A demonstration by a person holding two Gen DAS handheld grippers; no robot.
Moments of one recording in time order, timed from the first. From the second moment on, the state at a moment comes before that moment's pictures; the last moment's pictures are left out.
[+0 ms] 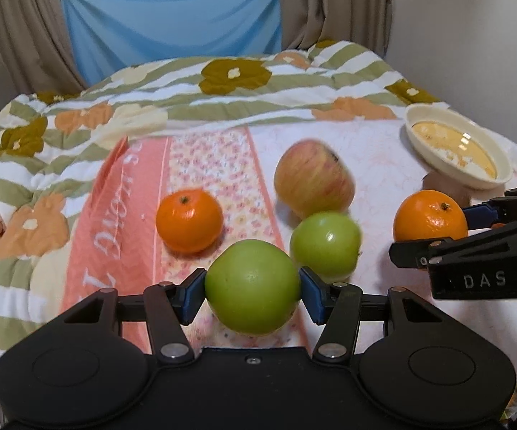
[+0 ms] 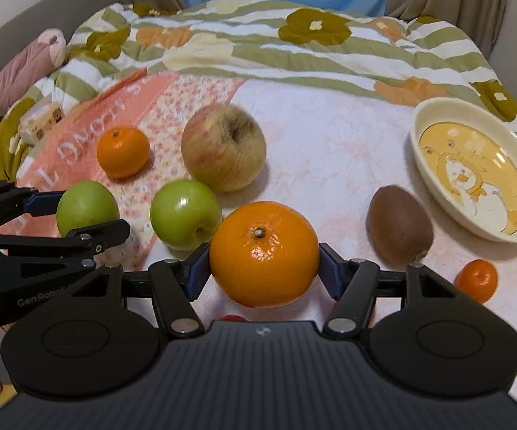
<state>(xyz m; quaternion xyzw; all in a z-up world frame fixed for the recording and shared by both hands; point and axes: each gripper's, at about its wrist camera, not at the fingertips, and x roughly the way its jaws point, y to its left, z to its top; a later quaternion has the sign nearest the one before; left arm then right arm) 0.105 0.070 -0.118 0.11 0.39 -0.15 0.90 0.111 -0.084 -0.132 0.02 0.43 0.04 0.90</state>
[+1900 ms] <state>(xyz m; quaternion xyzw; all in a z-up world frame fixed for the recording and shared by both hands) 0.223 -0.209 -0.112 0.13 0.37 -0.21 0.89 0.227 -0.397 -0.118 0.06 0.43 0.03 0.90</state>
